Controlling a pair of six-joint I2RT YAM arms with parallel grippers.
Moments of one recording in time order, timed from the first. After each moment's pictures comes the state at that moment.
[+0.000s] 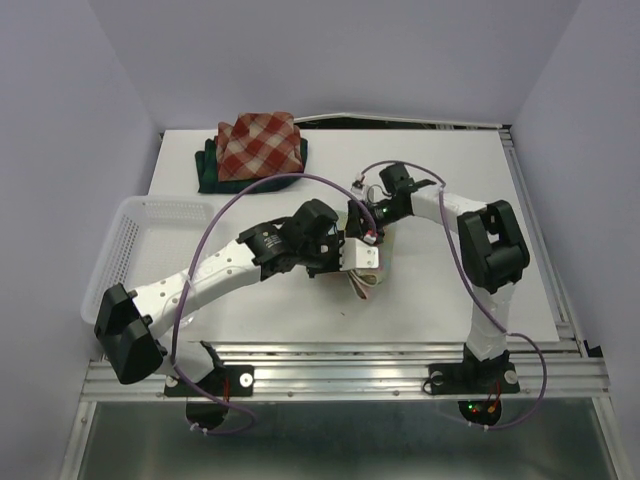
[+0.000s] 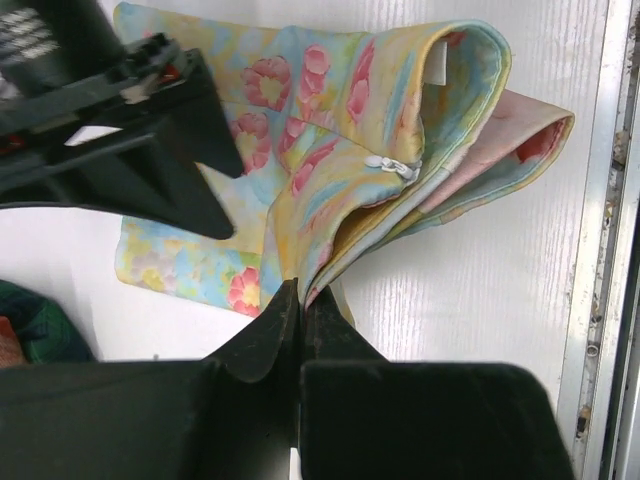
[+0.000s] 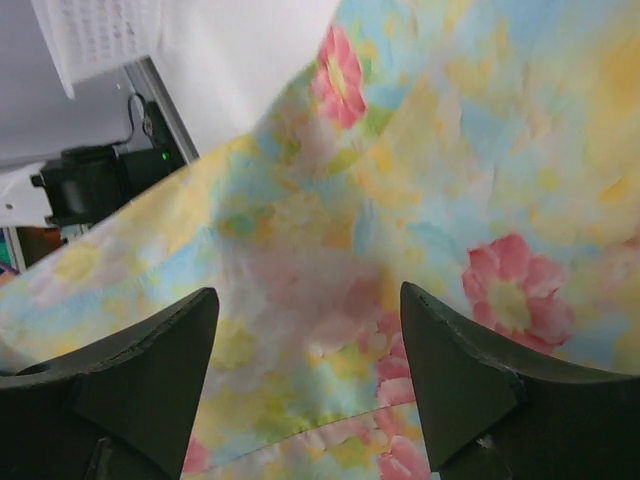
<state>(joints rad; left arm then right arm) -0.93 1.36 1.19 -0.64 0.20 0.70 0.38 2.01 1.42 -0.54 -0.98 0.20</state>
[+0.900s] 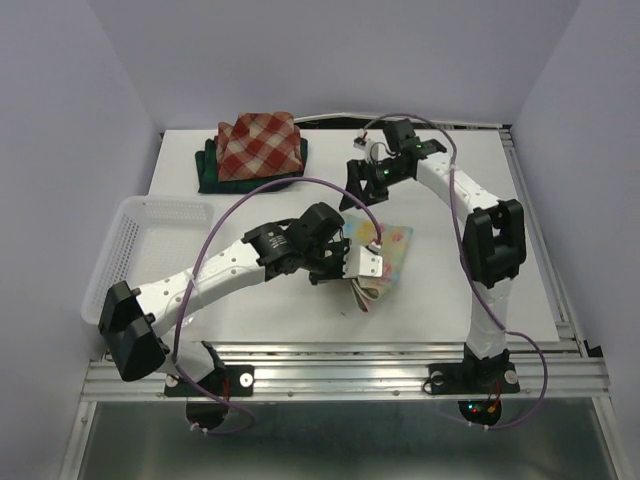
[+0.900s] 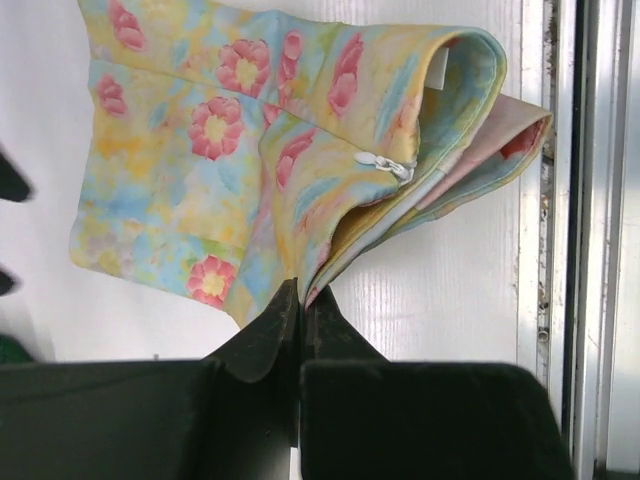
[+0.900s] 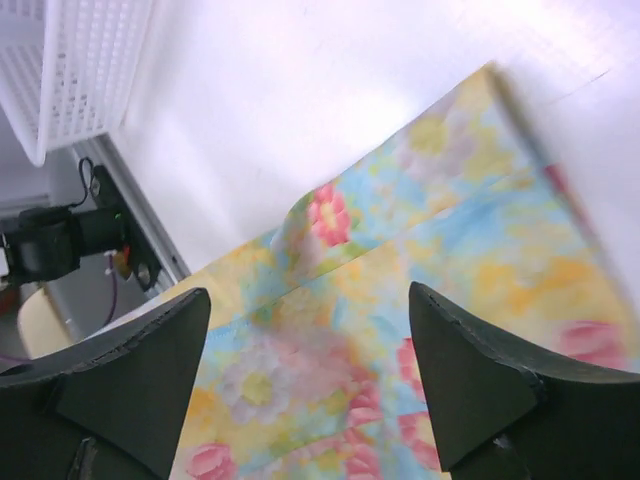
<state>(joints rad) -0.96 1.38 1.22 -0.71 0.27 0.69 0.36 2.05 1.77 -0.79 -0.80 0.09</state>
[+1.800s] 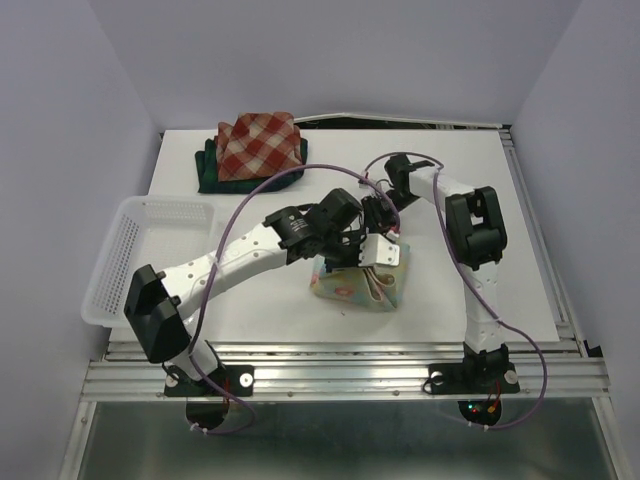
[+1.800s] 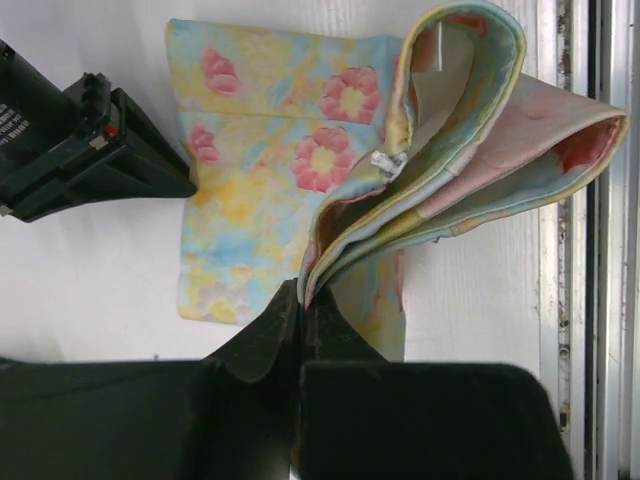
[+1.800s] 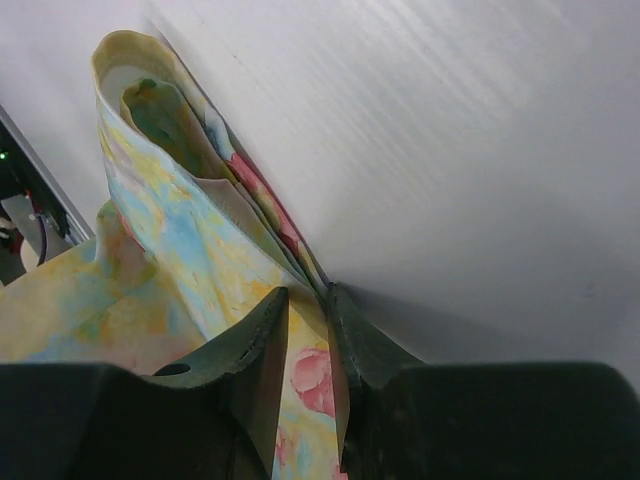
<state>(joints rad) -0.96 1.52 1.40 -0.78 0.29 0.72 0.28 2.30 1.77 -0.93 -0.73 -0.14</state>
